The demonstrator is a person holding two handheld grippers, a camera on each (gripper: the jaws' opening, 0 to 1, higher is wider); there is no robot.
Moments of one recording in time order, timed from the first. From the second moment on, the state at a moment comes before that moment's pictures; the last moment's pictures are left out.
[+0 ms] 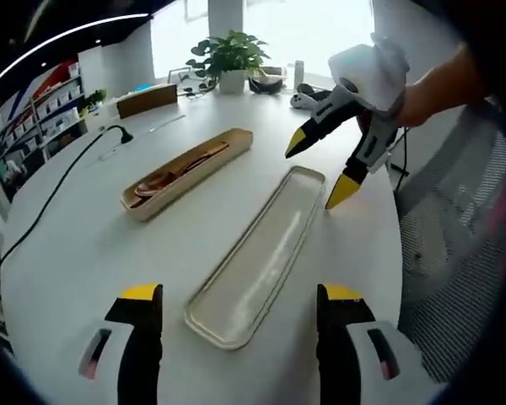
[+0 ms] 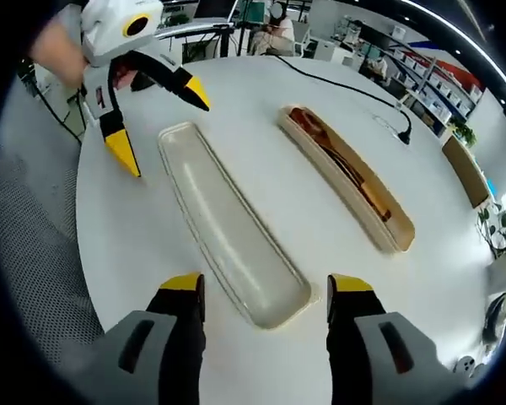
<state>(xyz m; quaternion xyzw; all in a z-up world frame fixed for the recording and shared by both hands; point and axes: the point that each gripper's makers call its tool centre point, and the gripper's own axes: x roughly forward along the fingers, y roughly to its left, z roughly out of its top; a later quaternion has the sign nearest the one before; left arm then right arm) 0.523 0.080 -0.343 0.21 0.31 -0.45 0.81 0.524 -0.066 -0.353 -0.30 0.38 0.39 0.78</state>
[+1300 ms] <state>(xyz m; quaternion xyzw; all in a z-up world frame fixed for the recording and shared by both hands) 0.558 0.064 -0.355 0.16 0.37 -0.47 0.78 0.489 -0.052 -0.360 -0.30 0.42 0.51 0.69</state>
